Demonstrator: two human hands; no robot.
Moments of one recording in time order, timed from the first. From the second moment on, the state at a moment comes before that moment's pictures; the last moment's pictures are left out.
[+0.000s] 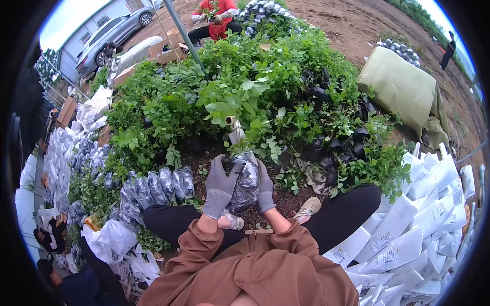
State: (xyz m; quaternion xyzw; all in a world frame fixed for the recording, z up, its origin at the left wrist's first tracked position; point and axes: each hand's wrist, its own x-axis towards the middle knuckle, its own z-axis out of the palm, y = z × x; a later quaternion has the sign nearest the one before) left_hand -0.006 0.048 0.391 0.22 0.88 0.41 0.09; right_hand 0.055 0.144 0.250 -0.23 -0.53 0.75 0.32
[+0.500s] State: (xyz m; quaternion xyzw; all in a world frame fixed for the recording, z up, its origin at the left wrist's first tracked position) left_hand -0.029 0.018 0.310 -0.06 0.22 0.87 0.44; right_hand 0.090 0.169 0.322 -0.23 -0.51 0.83 0.05
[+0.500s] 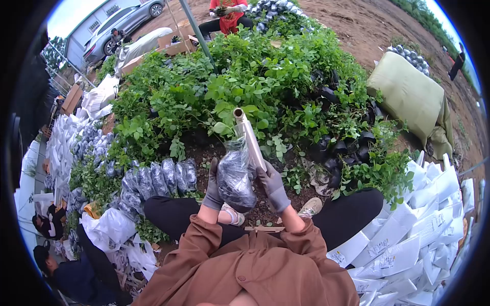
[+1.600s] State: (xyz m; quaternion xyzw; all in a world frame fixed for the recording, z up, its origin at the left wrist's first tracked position) left_hand -0.029 0.053 0.316 0.17 0.54 0.79 0.24; right_hand 0.102 0.155 0.319 -0.18 -0.78 0.52 0.30
